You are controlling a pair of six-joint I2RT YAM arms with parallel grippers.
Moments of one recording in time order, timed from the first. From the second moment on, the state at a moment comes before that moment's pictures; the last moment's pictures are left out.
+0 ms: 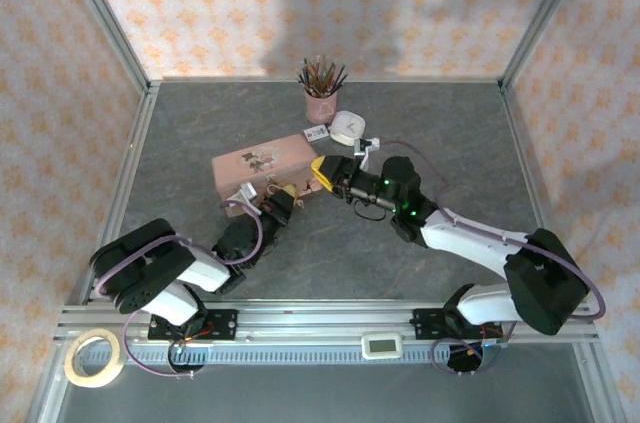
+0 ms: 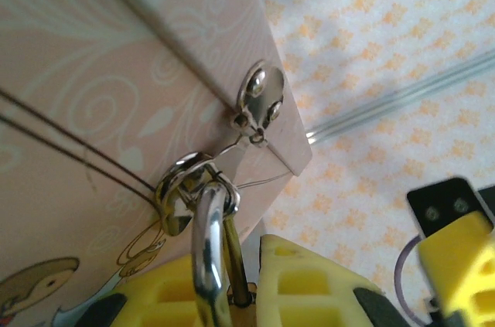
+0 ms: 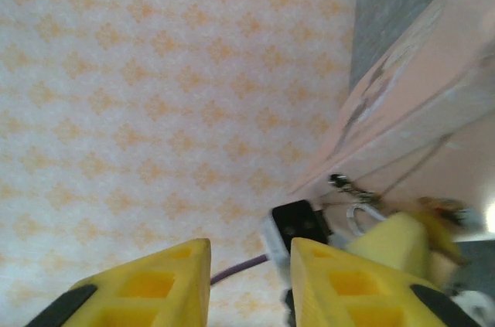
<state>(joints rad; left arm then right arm) -0.76 1.47 0.15 1.36 -0.35 -1.12 0.71 1.32 0.66 0.61 -0.41 1.35</state>
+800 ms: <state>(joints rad) -0.76 1.34 0.17 1.12 -0.39 -1.28 0.80 1.55 0.61 0.74 -0.41 1.25</state>
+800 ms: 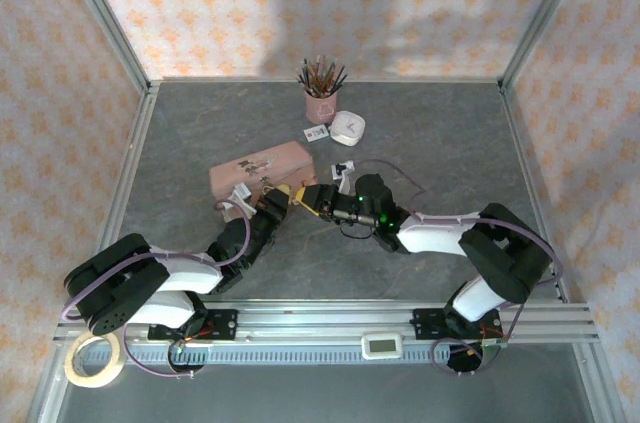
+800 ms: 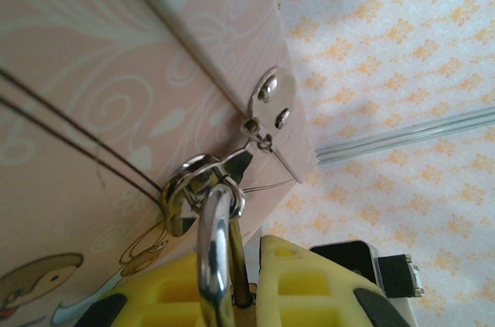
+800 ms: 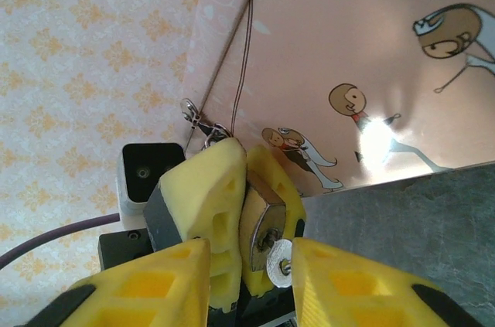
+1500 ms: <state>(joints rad) -0.76 1.35 0.17 1.12 -0.39 -1.30 0.81 1.57 0.58 0.73 -0.35 1.25</state>
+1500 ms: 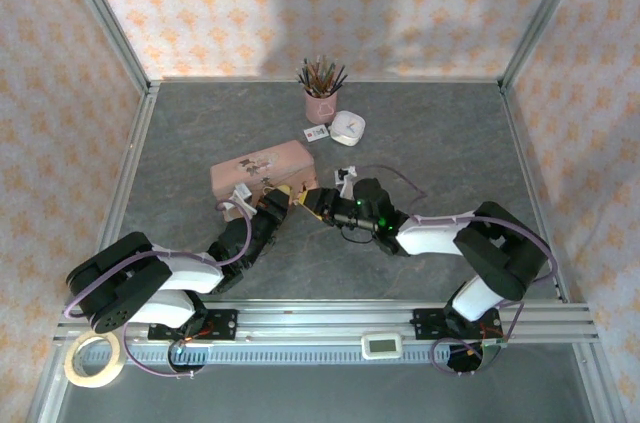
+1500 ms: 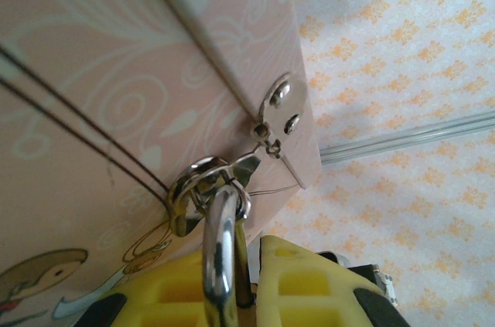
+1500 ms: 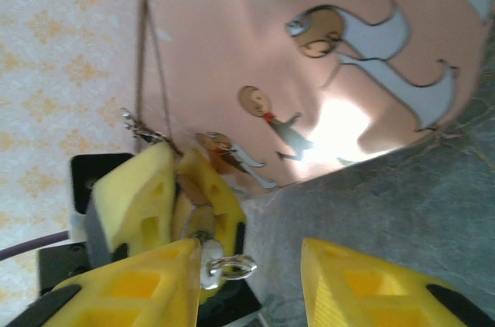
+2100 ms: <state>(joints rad) -0.77 1.37 0.18 1.15 -0.39 -1.33 0.82 1.68 0.55 1.04 -0.42 1.41</state>
